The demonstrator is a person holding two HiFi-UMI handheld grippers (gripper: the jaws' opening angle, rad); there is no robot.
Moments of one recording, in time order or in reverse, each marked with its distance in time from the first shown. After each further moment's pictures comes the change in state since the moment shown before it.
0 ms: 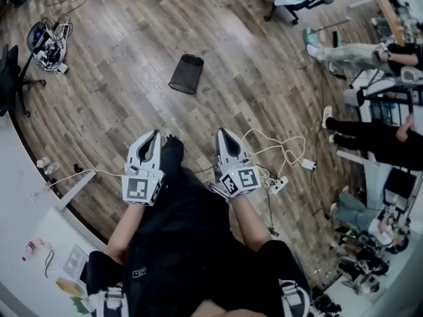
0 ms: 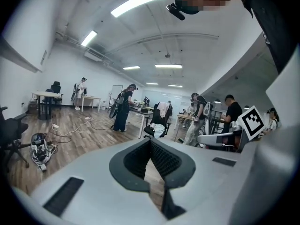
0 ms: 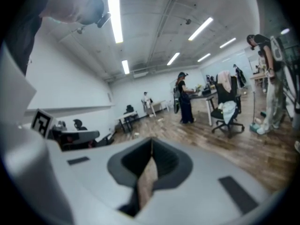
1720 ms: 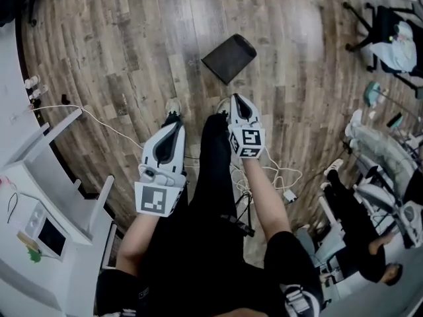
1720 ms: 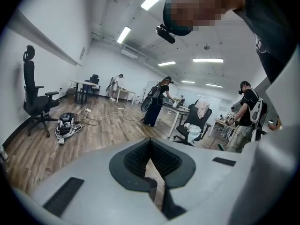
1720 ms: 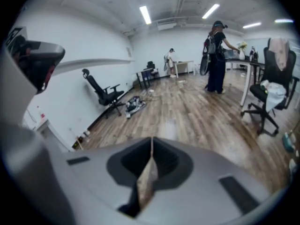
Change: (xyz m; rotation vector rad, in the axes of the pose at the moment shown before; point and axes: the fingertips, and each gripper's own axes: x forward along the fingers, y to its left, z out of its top) left arm 0.179 0.127 -0.109 -0.243 0.026 0.428; right arm 0.343 -0.146 -0.242 -0.269 0.523 0.266
